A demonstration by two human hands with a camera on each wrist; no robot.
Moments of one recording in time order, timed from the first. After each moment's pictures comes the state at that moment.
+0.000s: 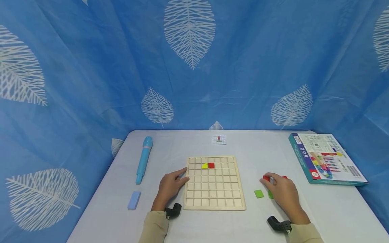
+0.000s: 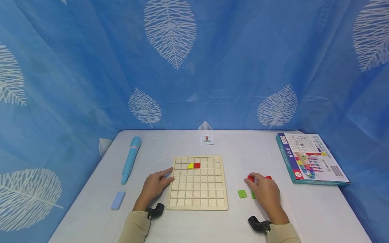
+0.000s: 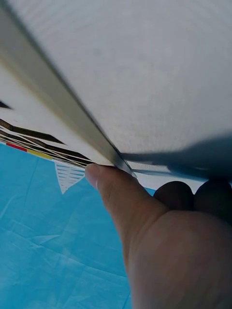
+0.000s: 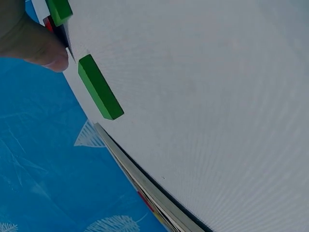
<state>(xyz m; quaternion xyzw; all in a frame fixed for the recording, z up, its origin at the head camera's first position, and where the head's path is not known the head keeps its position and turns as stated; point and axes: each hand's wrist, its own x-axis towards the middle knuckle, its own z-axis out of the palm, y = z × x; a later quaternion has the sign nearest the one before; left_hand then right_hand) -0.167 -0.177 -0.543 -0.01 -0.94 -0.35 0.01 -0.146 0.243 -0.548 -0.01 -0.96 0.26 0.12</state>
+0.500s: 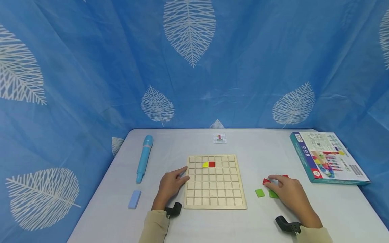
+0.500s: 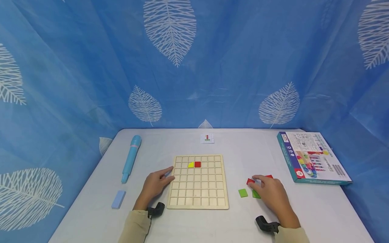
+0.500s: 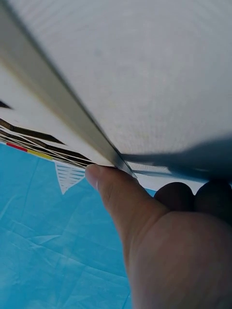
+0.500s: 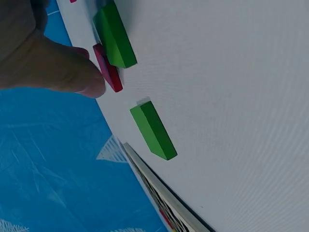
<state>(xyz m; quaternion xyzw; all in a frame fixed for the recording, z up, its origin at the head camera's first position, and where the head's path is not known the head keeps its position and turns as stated) -0.168 -0.176 -0.545 -0.01 -0.94 -0.35 0.01 -0.137 0.257 -0.523 0.01 -0.97 0.26 0.01</state>
